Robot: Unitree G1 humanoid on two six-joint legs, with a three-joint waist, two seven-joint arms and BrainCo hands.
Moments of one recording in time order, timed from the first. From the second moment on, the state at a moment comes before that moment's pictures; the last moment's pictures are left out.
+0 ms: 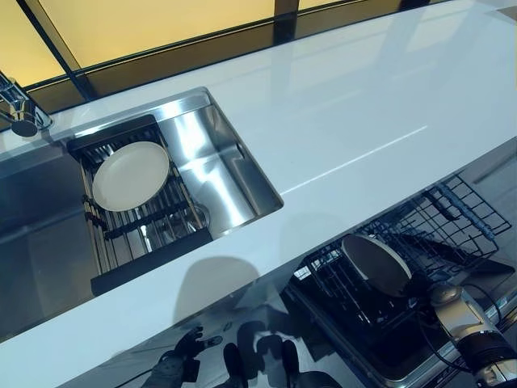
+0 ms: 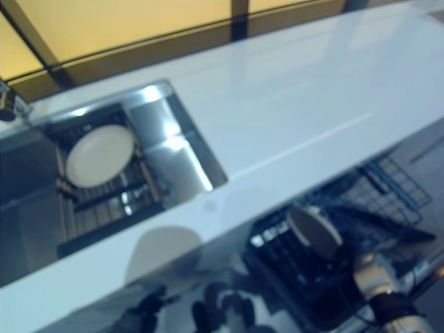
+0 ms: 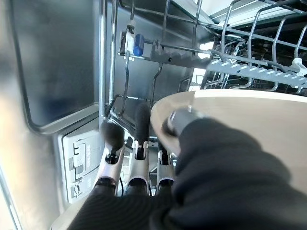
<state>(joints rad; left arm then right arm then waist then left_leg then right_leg) -0.16 0.25 -0.32 1.13 -0.27 -0.10 -0.01 -0.24 -0.72 0.17 0.42 -0.16 0.59 0.25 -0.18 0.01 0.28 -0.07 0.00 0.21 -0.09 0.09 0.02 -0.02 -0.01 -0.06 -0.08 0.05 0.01</state>
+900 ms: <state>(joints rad) -0.14 0.27 -0.32 1.13 -0.27 -0.10 -0.01 -0.09 -0.80 -0.03 0.39 -0.10 0.60 0.23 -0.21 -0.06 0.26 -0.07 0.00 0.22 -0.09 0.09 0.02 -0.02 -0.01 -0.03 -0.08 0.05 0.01</state>
